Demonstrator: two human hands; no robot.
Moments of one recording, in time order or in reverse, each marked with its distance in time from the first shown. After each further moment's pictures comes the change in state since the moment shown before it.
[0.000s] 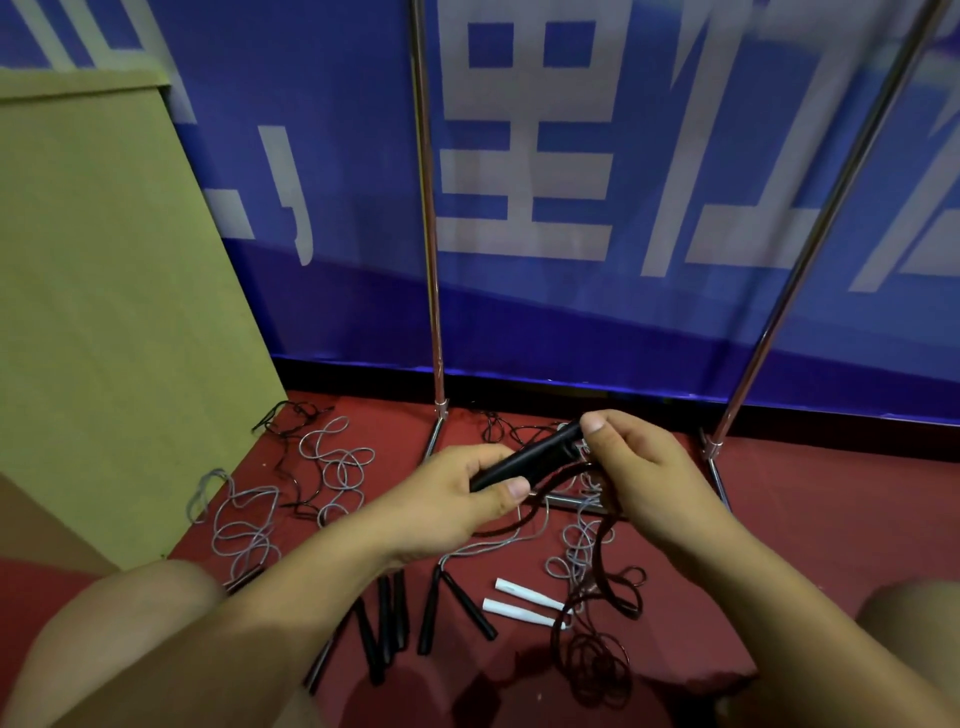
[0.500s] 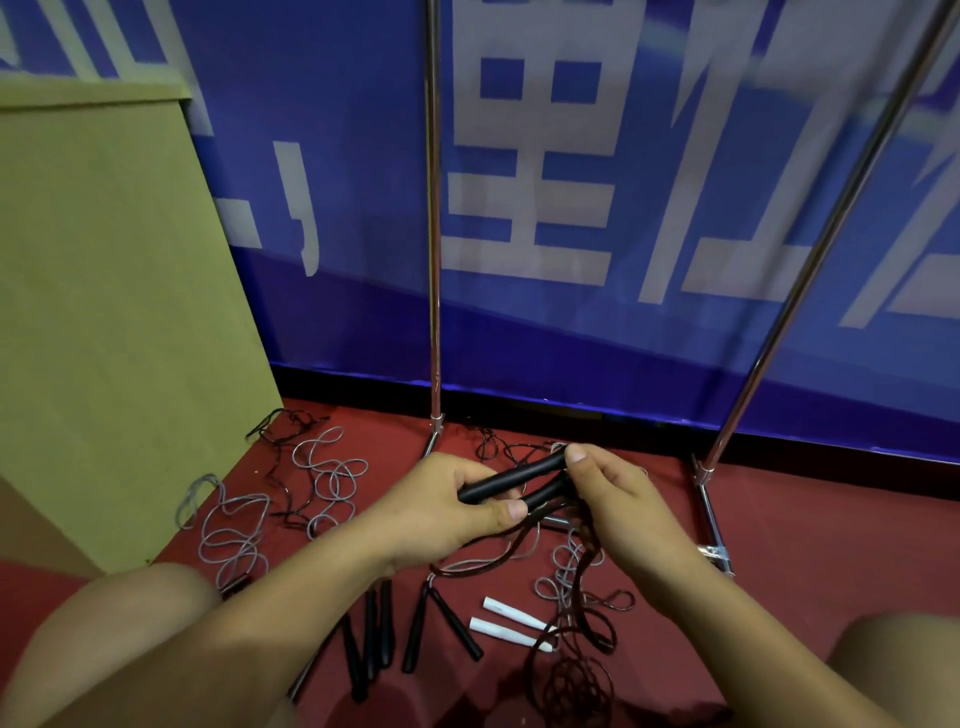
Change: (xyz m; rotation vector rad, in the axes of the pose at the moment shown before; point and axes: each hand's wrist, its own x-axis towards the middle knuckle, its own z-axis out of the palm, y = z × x) left_hand 0.002 0.003 -0.002 0.005 0.117 -0.039; right_hand -0.001 0.000 0.014 0.153 -0.040 0.124
